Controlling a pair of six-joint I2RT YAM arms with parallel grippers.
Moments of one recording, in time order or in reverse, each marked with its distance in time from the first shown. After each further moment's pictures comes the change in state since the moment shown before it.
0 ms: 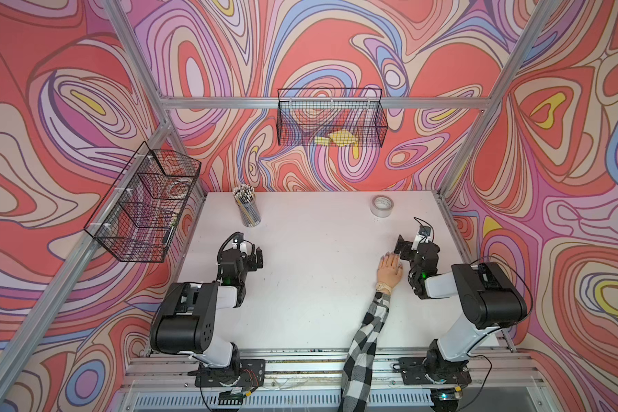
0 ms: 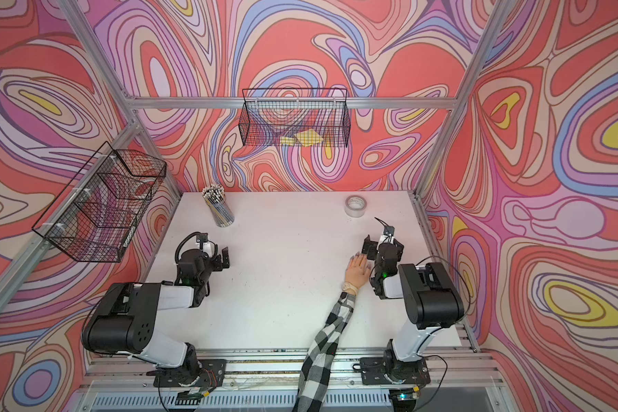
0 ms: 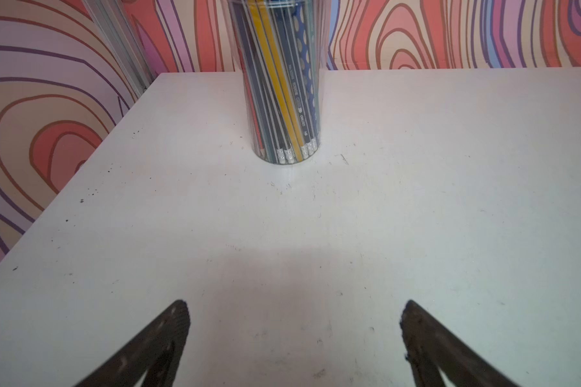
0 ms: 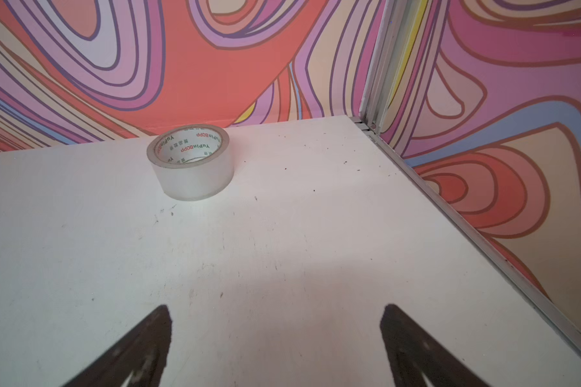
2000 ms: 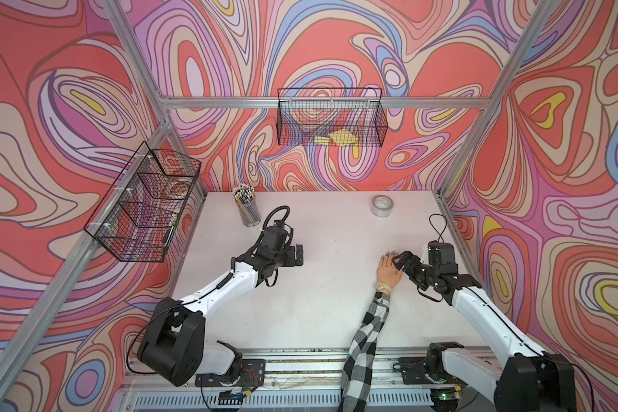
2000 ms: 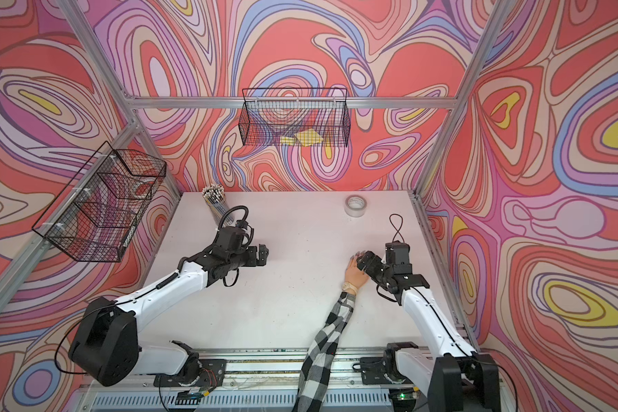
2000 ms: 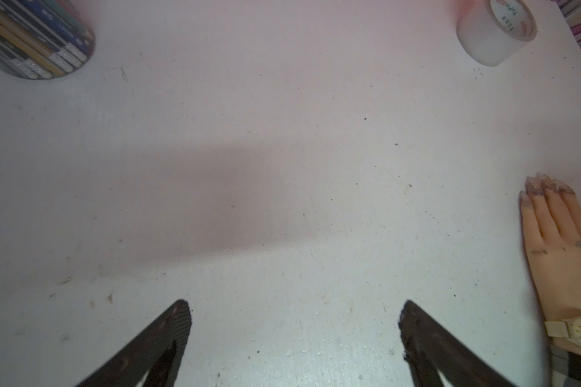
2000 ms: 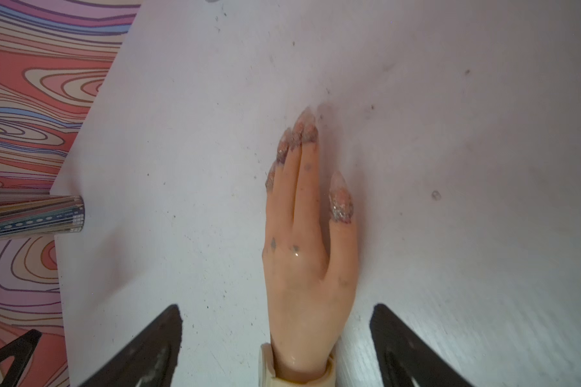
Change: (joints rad) left arm -0.467 -0.158 0.485 -1.037 0.020 -0.409; right arm 0.000 -0.664 0.124 -1.374 -0.472 0.651
